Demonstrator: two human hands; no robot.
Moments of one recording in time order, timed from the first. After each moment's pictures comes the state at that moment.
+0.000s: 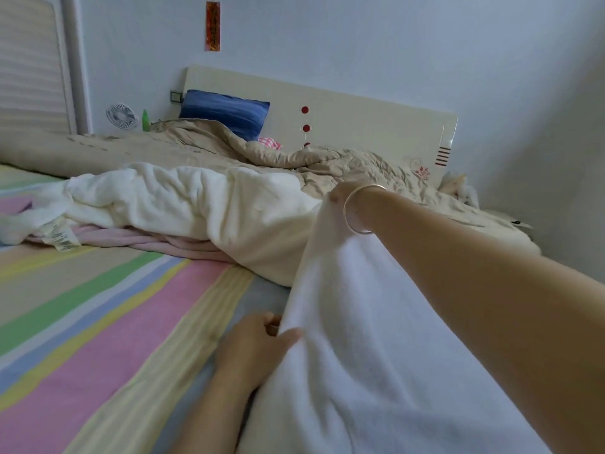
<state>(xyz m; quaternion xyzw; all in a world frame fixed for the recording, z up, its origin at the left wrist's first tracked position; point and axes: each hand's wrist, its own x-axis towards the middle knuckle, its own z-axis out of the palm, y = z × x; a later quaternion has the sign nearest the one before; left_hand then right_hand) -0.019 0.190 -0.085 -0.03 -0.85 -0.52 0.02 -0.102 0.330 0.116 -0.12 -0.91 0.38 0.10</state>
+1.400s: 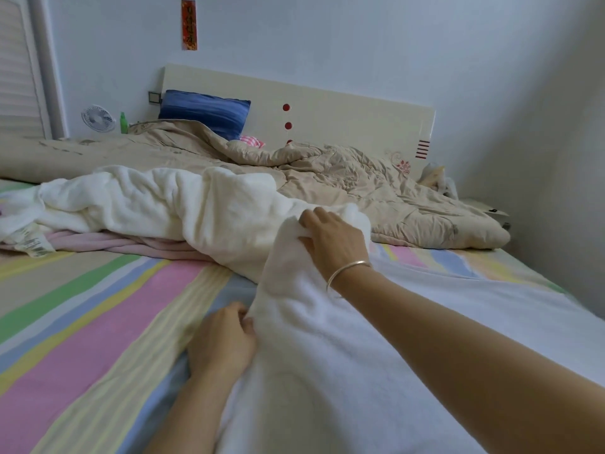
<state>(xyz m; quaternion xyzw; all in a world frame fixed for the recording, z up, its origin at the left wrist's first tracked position) -0.016 0.196 -0.087 0.04 -0.93 -0.34 0.12 -0.064 0.363 0.024 0.16 -0.91 0.00 0.37</state>
